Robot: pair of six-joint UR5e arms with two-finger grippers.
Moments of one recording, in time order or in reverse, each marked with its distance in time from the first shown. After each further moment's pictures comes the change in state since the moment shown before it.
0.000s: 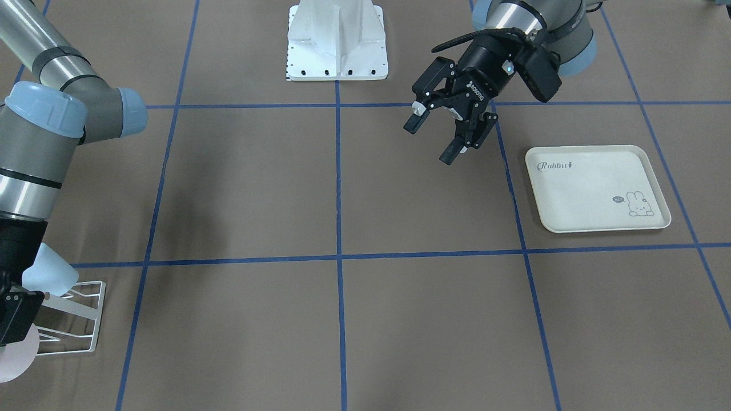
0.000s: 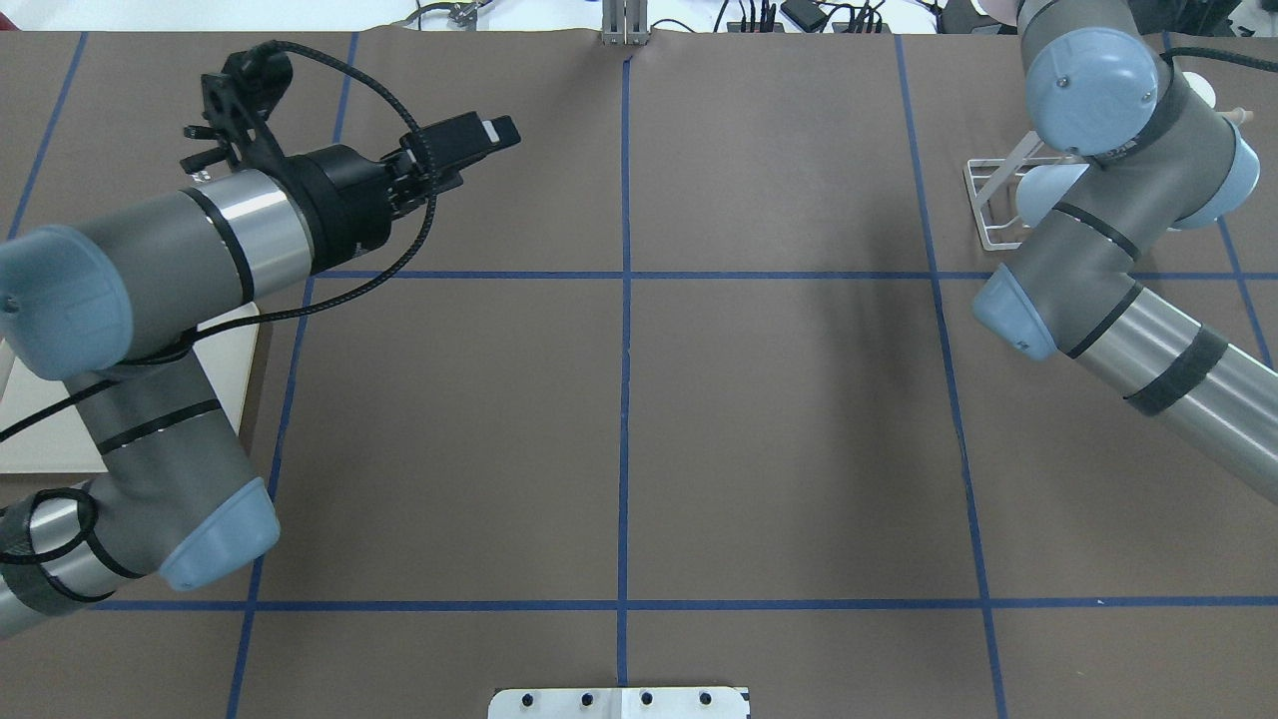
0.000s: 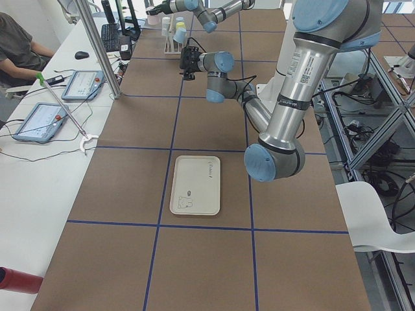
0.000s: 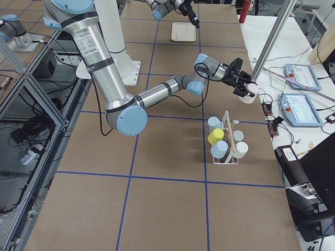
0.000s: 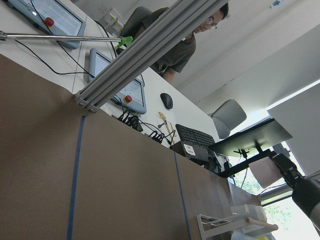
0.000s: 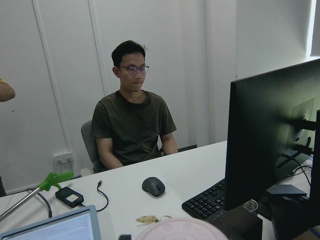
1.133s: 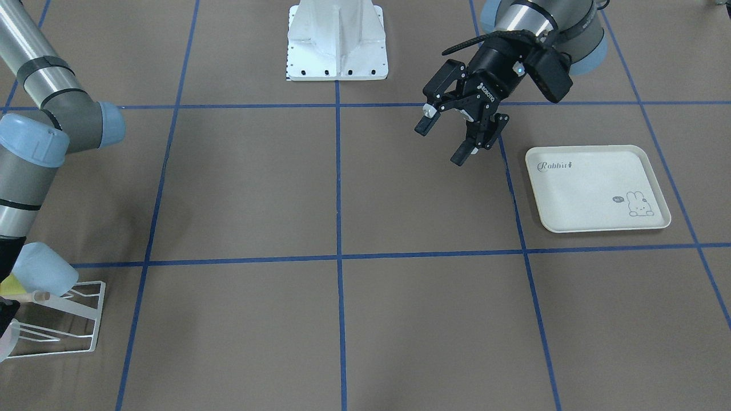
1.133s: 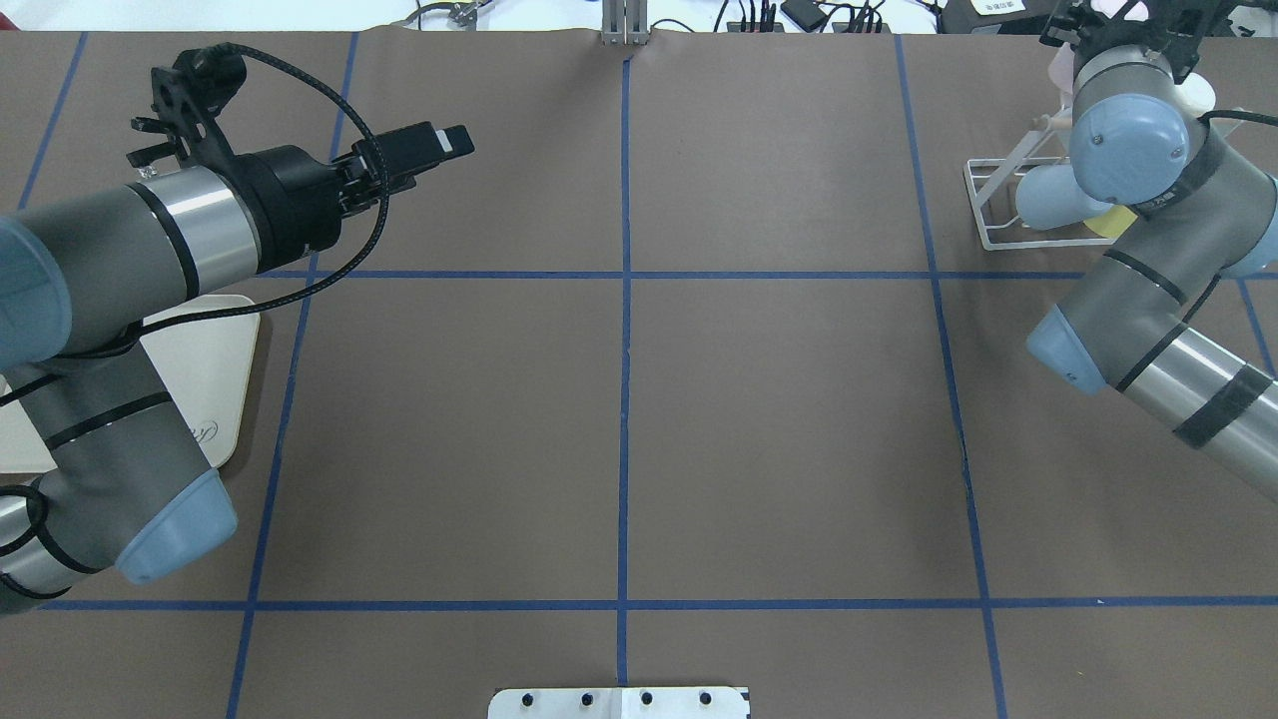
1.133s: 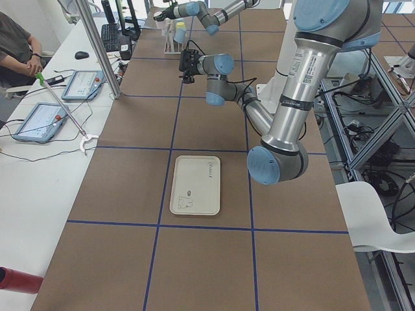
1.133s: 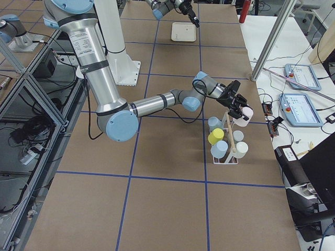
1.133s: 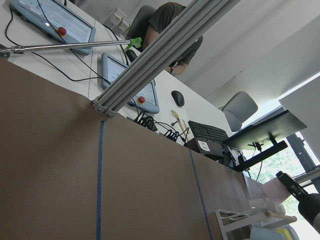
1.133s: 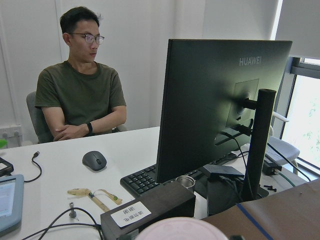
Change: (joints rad) left arm -0.007 0.016 -0.005 -0.002 -0.011 0.011; right arm -0.004 -0.071 -0.077 -0.002 -0.002 0.001
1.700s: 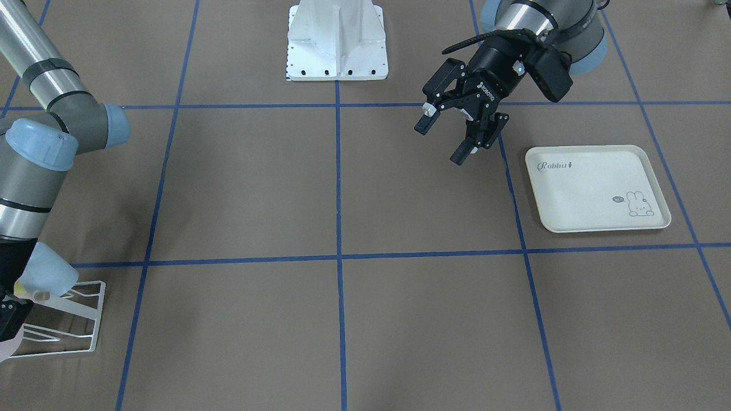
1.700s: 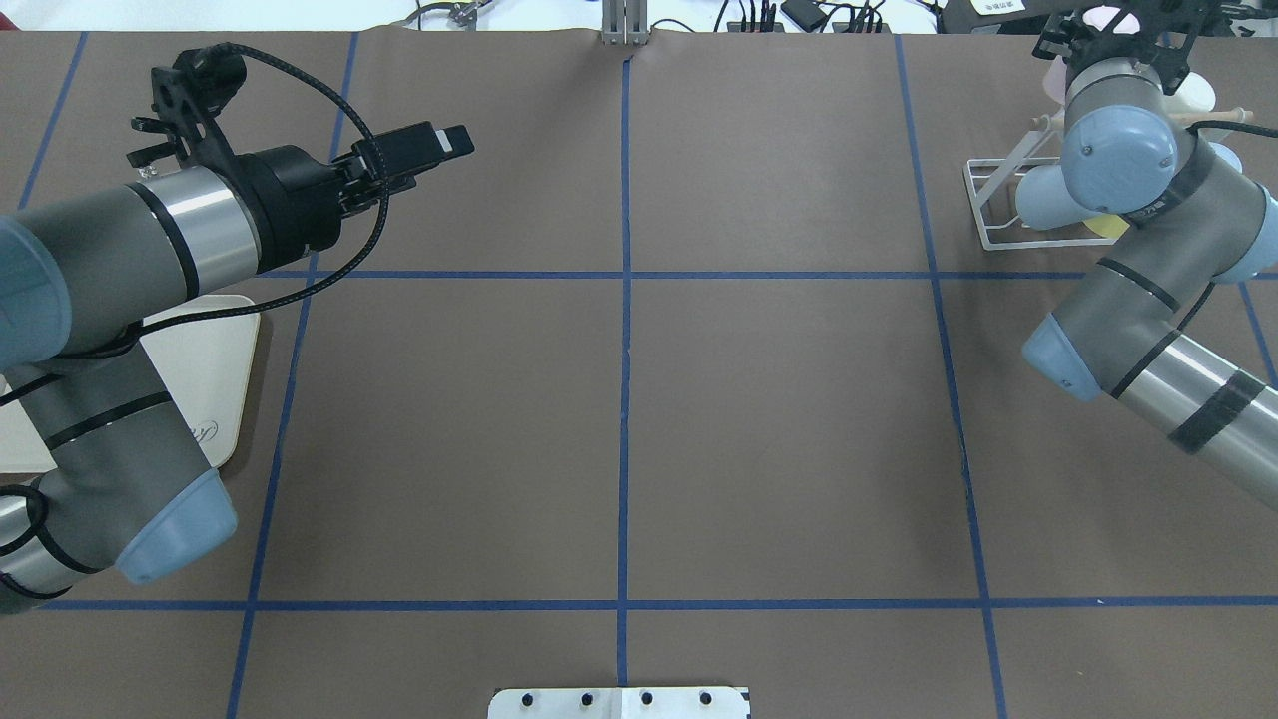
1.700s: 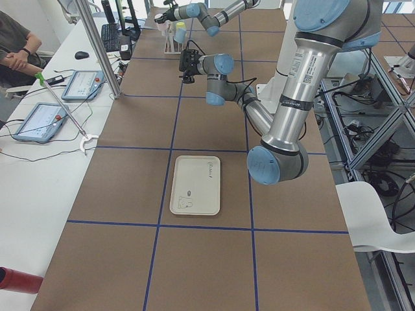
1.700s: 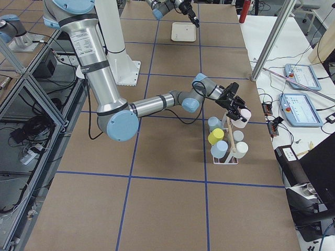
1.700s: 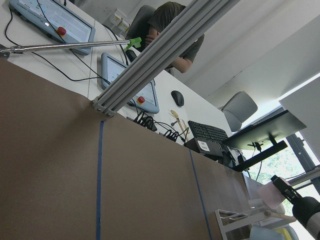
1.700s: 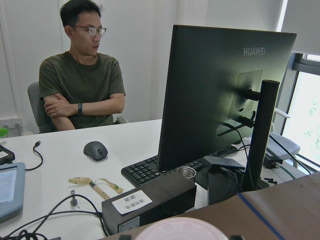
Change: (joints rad) left arm 0.000 0.000 -0.003 -0.002 -0.001 -0.002; right arm -0.020 0.000 -0.010 0.001 0.001 0.002
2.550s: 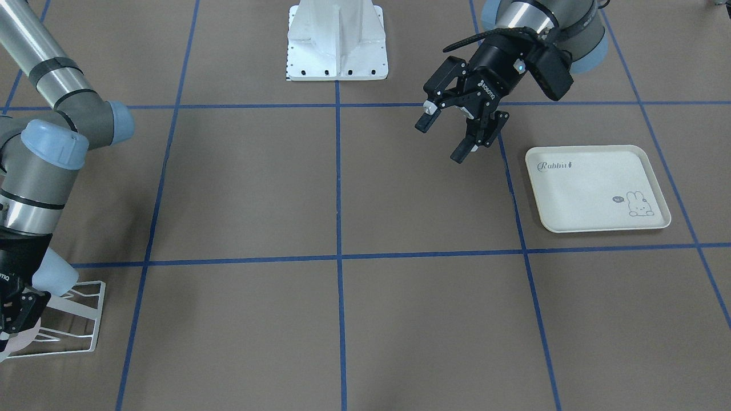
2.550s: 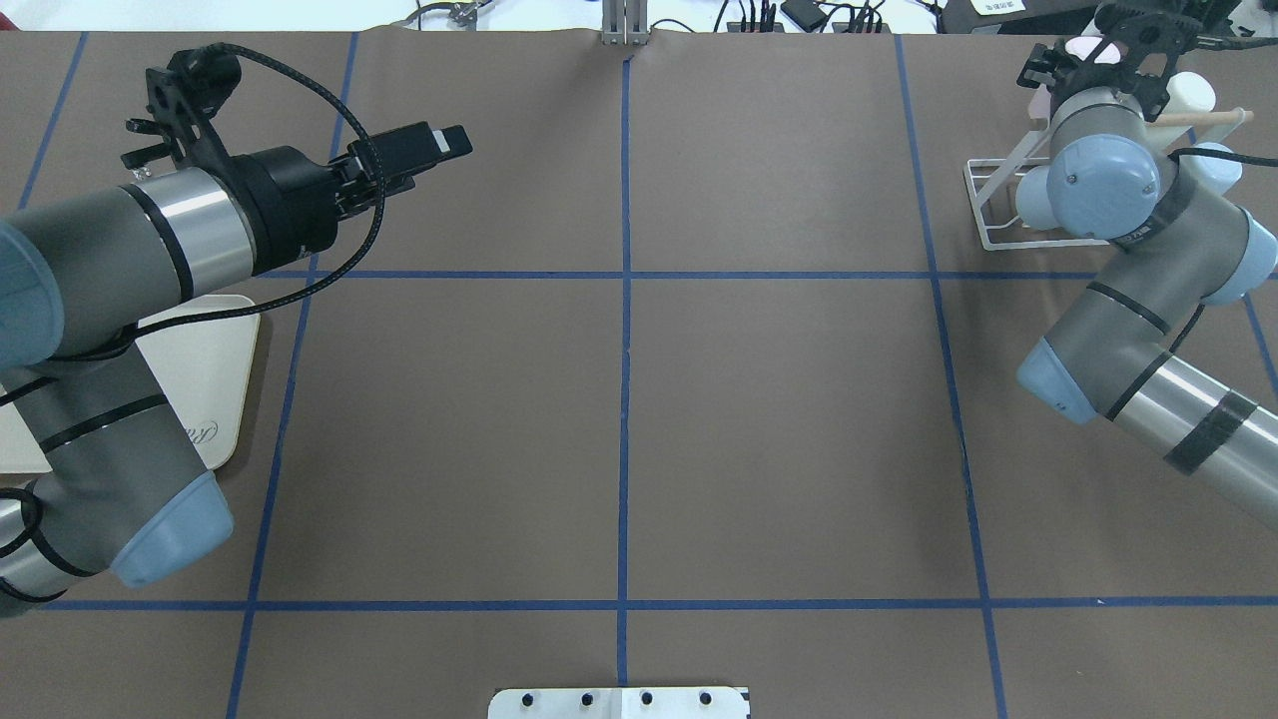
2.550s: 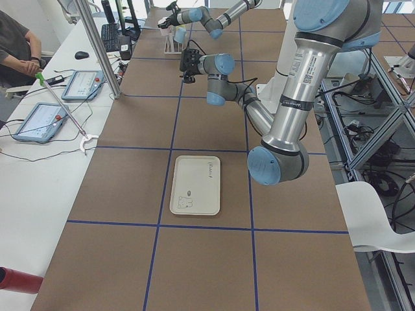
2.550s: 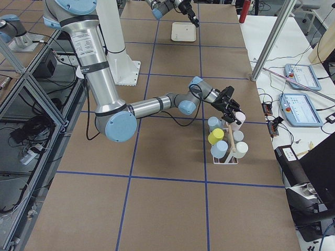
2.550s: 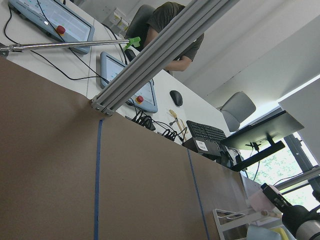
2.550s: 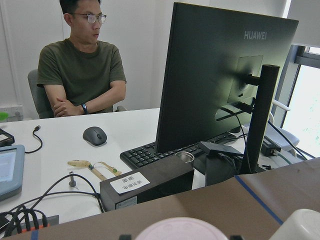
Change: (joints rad) left arm 0.002 0.006 -0.006 0.000 0.000 -0.007; right arm -0.034 -0.028 -0.001 0.005 -0.001 0.012
